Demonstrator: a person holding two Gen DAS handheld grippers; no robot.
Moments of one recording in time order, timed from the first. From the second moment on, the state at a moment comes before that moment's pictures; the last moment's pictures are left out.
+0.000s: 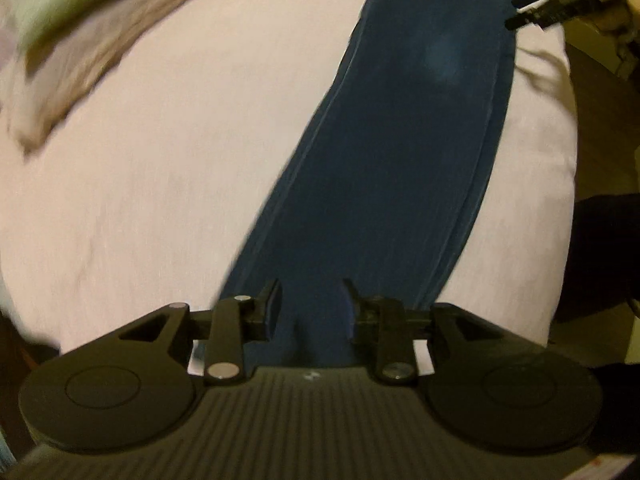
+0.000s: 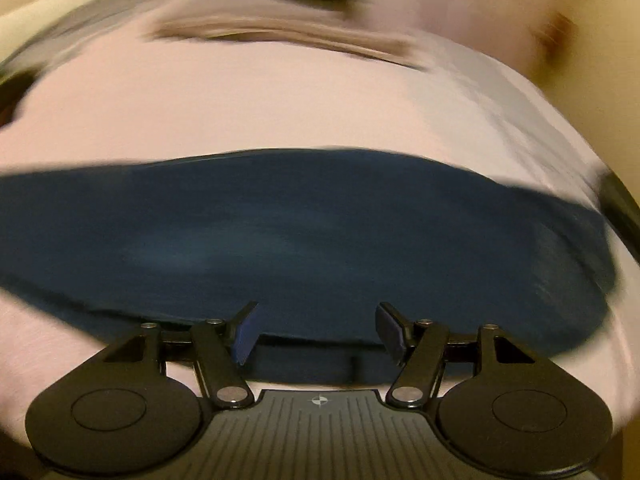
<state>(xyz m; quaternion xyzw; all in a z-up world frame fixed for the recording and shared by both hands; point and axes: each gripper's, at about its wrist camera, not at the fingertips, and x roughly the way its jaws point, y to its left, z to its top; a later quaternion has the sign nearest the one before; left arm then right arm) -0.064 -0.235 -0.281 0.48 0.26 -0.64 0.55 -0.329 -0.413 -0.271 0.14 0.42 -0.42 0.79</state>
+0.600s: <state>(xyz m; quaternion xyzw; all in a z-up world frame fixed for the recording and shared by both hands) -0.373 -0.481 -0.319 0.48 0.06 -0.78 0.40 -0.572 -0.655 -0.265 0.40 0.22 -0.56 0.69</state>
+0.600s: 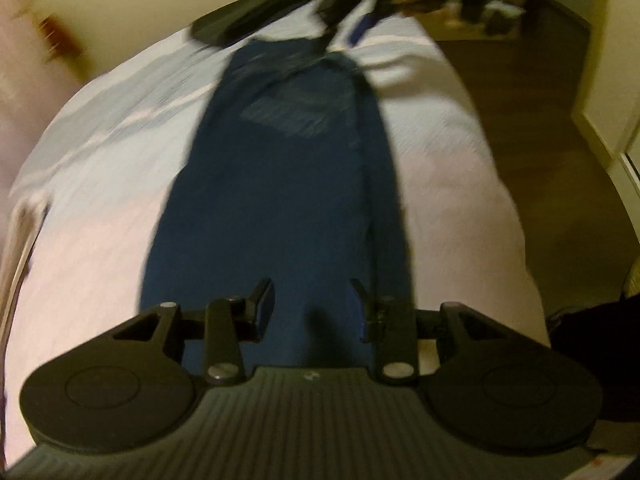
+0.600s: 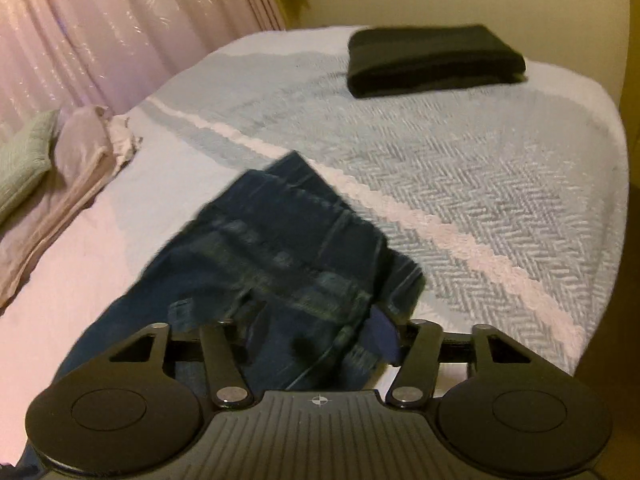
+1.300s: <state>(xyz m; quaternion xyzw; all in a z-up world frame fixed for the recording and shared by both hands) -0.454 -0.530 -0.369 0.54 -0.04 -0.77 0.34 -0.615 -0.689 -0.311 0.52 0.11 -0.50 0.68</state>
